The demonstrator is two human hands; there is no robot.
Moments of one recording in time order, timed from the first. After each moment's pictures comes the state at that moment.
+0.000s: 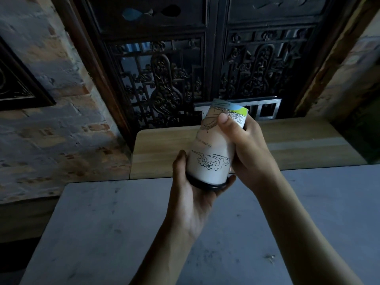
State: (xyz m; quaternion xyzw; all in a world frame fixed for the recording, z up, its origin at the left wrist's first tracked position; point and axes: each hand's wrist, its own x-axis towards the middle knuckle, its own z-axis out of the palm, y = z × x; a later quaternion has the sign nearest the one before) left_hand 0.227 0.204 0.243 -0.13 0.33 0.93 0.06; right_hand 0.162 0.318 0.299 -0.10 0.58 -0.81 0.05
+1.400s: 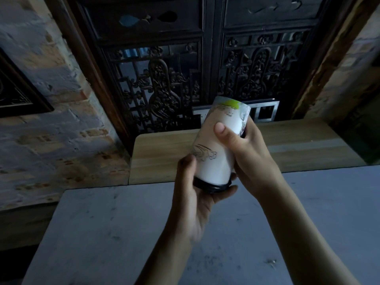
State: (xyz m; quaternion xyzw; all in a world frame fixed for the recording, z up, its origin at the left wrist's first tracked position) left_hand 0.228 0.210 0.254 -0.11 0.42 0.90 0.07; right_hand 0.163 0.327 0.297 -0.12 0.60 -0.79 0.04
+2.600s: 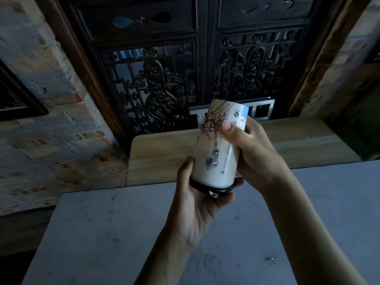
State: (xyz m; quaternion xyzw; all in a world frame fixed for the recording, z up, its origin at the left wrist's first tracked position) left_hand 0.229 0.209 0.242 -0.07 0.37 0.91 0.17; right_hand 0.161 0.343 0.305 -0.15 0.57 -0.81 0.09
